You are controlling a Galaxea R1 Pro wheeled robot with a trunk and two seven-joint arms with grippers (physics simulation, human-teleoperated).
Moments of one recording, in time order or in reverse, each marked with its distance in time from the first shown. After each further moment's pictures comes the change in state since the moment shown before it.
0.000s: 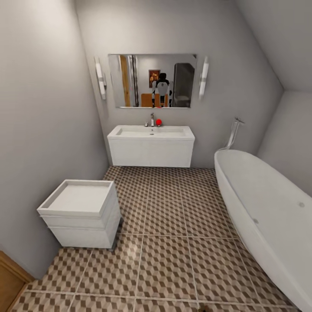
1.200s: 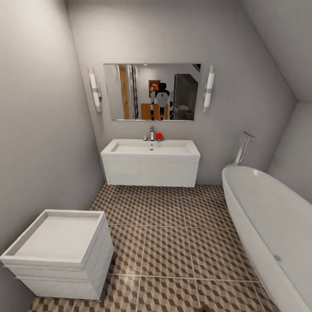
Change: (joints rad) left arm 0.000 0.001 0.000 0.000 0.000 0.000 0.000; right arm 0.000 0.000 0.000 0.000 0.000 0.000 0.000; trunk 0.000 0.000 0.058
